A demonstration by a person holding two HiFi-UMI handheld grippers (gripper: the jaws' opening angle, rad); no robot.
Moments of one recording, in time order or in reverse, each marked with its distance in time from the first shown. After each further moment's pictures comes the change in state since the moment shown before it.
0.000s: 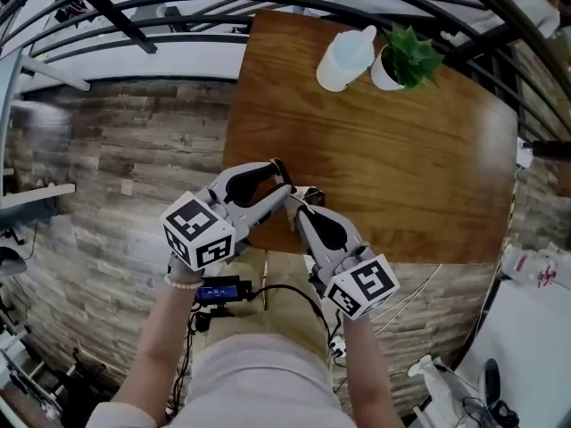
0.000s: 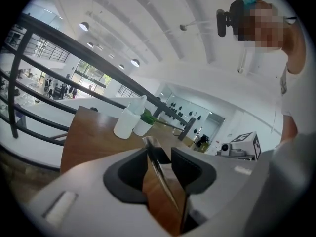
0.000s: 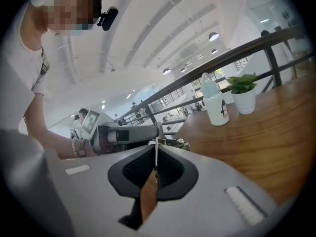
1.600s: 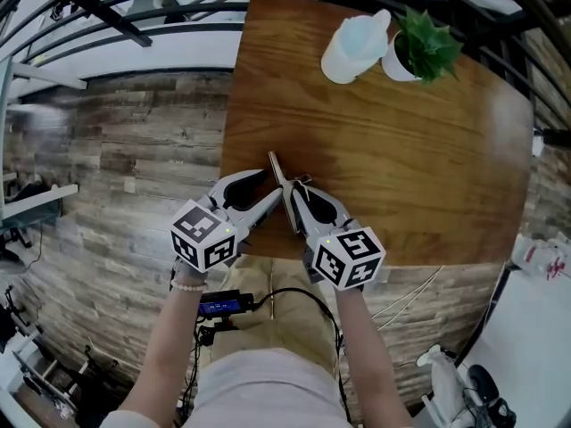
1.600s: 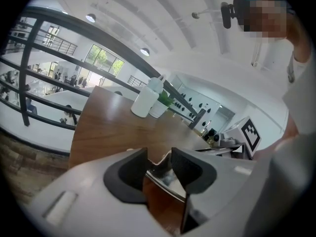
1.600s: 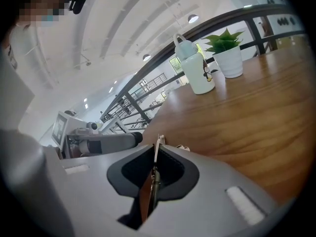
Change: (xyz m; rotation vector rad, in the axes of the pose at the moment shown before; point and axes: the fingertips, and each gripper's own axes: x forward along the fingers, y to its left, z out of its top) left arm 0.007 0.055 -0.070 -0.064 0.124 0.098; right arm 0.063 -0.061 -0.064 0.198 0.160 -0.134
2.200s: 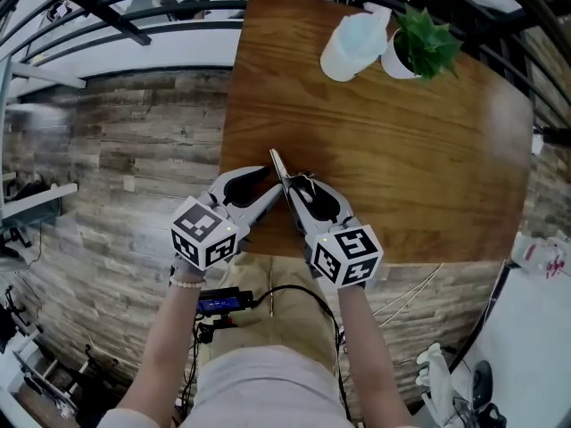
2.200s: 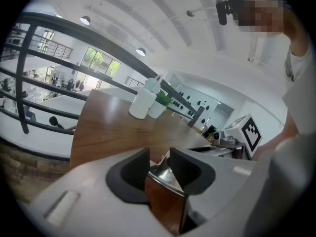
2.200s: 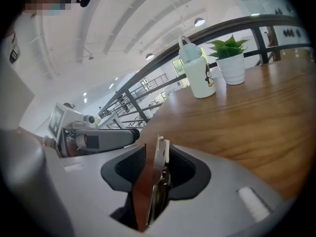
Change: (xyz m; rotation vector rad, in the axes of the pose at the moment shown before) left arm 0.001 -0.001 0.003 0.052 0.007 -0.002; right arm 0.001 -0.006 0.001 -0.078 0.001 -0.042
